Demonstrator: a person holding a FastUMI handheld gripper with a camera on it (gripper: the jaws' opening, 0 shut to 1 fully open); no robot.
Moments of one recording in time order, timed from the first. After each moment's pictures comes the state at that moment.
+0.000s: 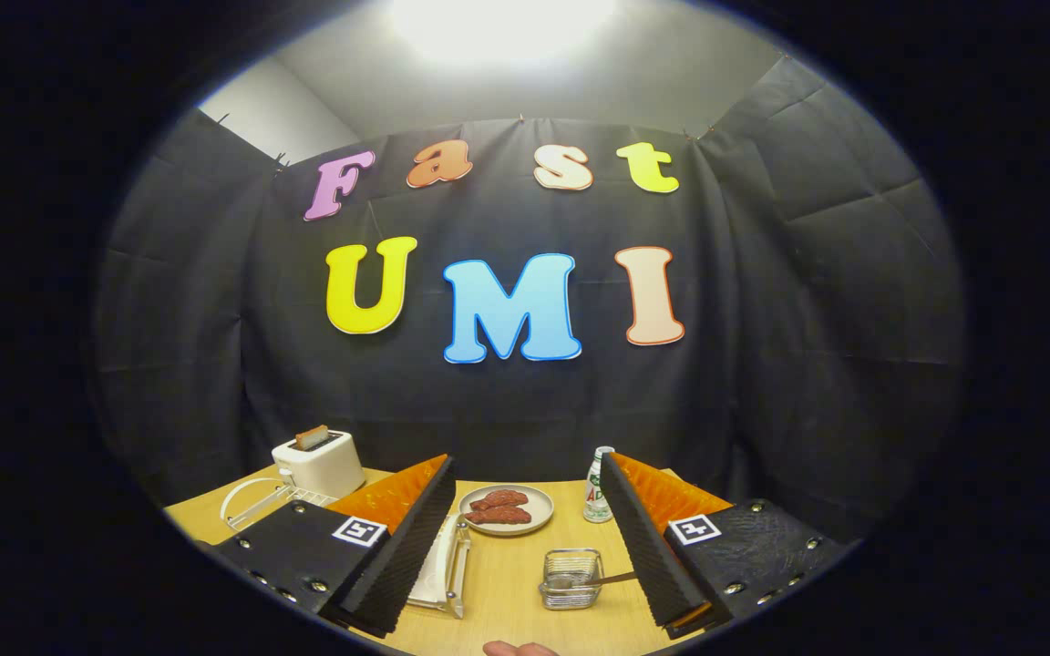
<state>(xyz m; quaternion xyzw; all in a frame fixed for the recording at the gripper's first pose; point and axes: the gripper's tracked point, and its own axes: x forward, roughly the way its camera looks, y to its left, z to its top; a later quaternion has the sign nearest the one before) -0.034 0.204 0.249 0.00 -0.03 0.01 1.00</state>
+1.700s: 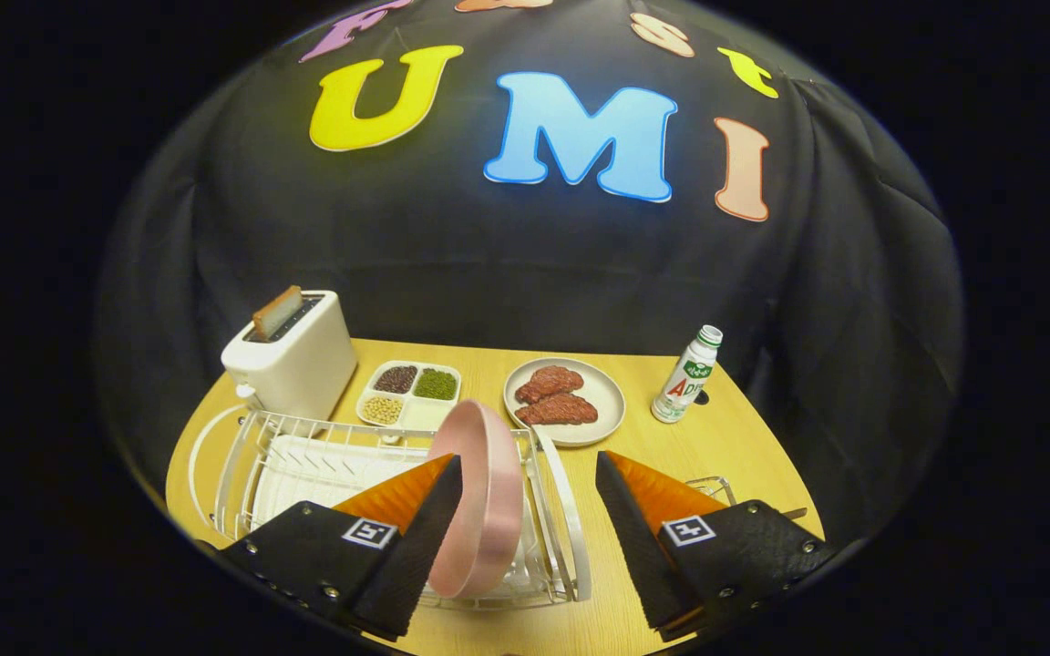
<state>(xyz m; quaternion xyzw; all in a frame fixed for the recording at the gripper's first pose) 0.101 0.351 0.114 -0.06 0.27 -0.06 0.96</state>
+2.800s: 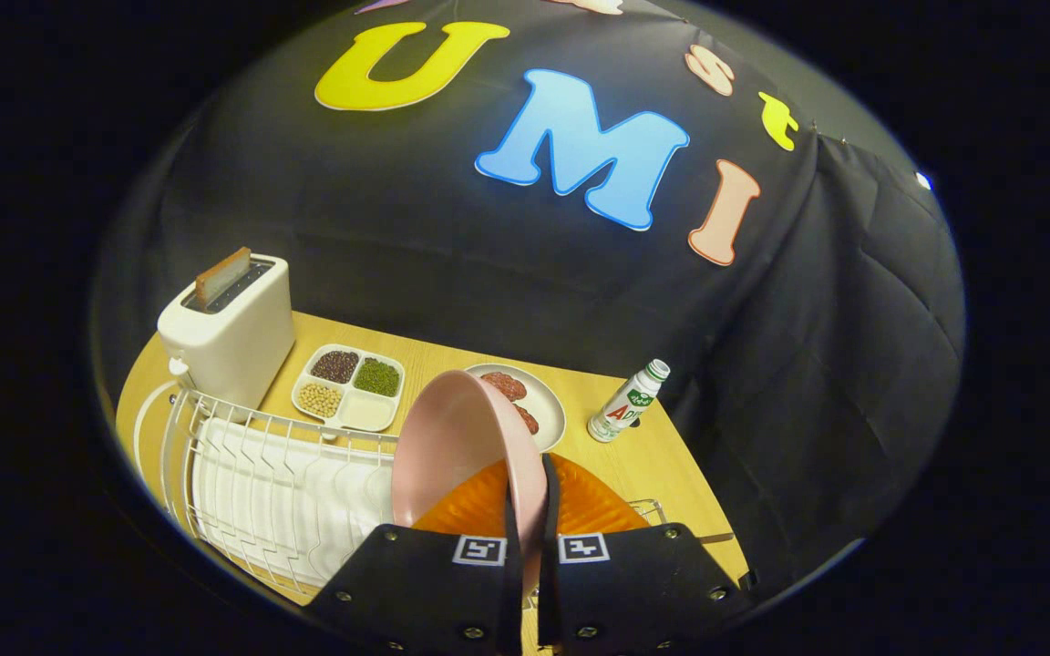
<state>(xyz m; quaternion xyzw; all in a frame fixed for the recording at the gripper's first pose) 0.108 0.345 0.155 -0.15 0.26 -0.15 0.94</state>
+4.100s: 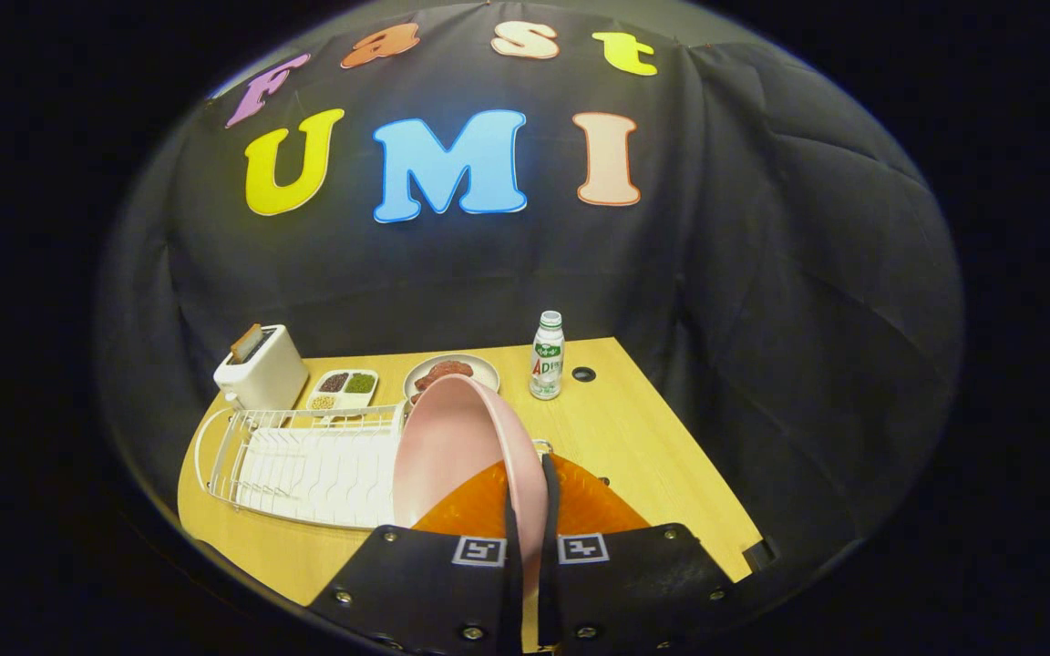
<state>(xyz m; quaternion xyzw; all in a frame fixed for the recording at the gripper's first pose) -0.053 0.163 0.175 0.03 0.25 -0.08 0.96</state>
